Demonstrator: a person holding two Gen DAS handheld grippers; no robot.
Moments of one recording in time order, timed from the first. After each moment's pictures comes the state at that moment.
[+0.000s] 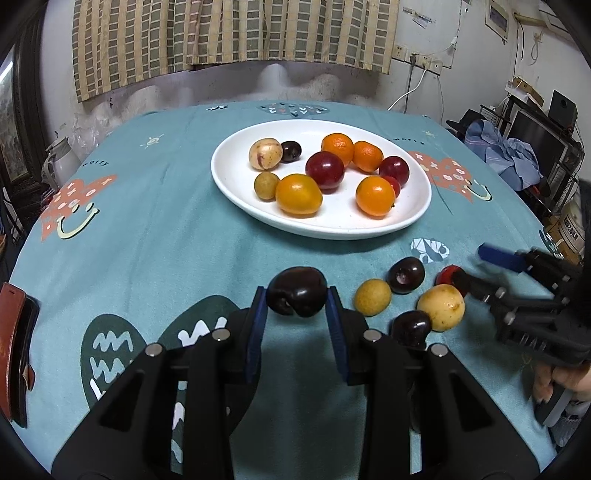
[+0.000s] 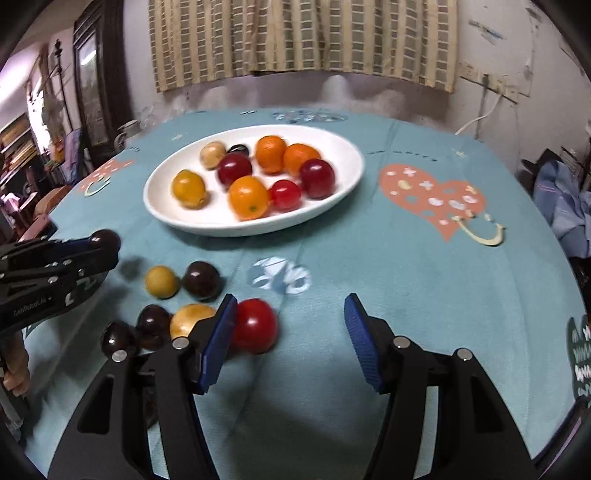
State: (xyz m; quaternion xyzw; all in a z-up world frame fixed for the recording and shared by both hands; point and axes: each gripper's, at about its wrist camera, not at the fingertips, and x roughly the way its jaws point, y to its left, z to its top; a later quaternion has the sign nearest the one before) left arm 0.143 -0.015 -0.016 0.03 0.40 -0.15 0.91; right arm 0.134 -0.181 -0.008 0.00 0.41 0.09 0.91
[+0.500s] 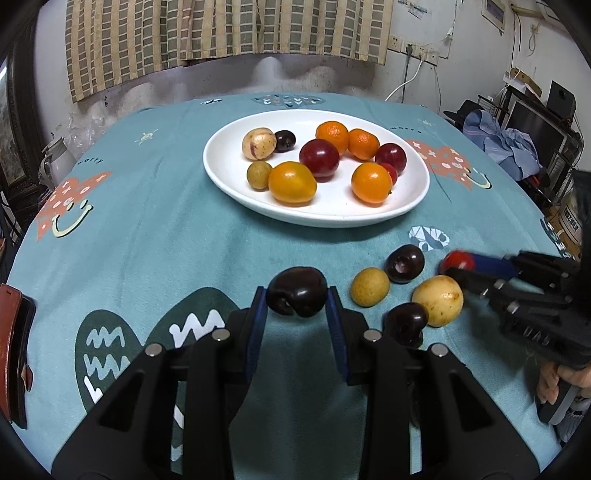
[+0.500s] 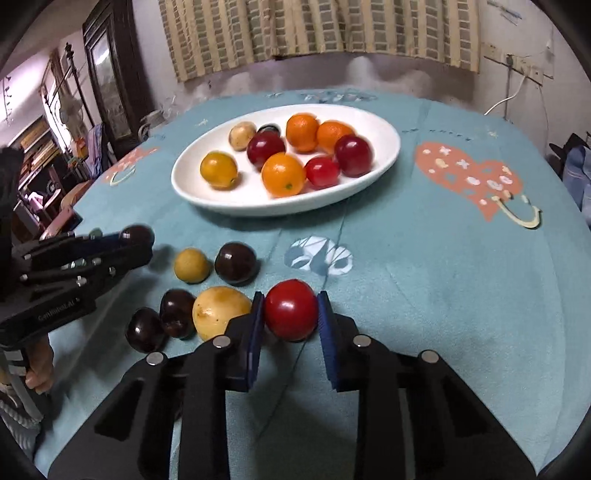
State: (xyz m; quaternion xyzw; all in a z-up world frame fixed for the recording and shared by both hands) left arm 0.143 -0.020 -0.021 0.04 0.40 -0.16 0.90; right arm 0.127 -0.185 0.005 0.03 0.40 0.12 0.91
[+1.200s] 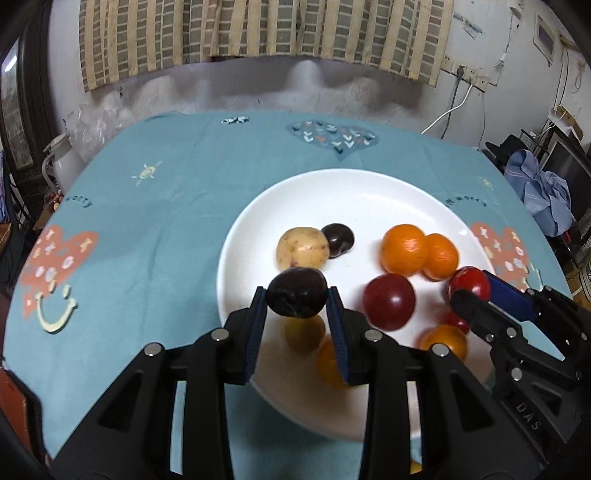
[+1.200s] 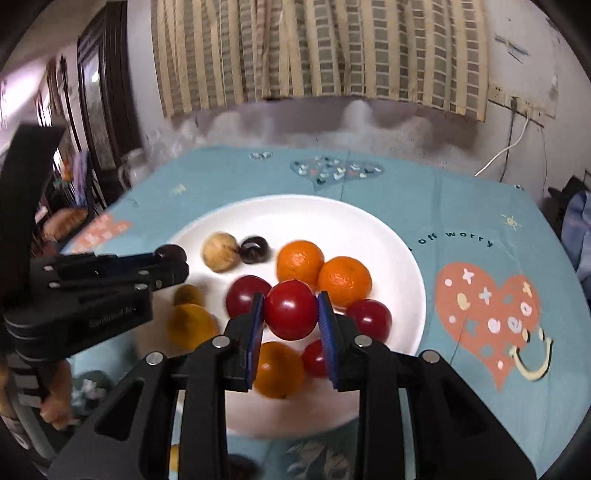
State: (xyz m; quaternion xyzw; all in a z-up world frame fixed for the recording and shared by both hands) left arm 0.297 -0.030 -0.002 0.01 0.42 -0.10 0.90; right arm 0.258 -0.154 0.028 -0.01 0.37 0.10 0.92
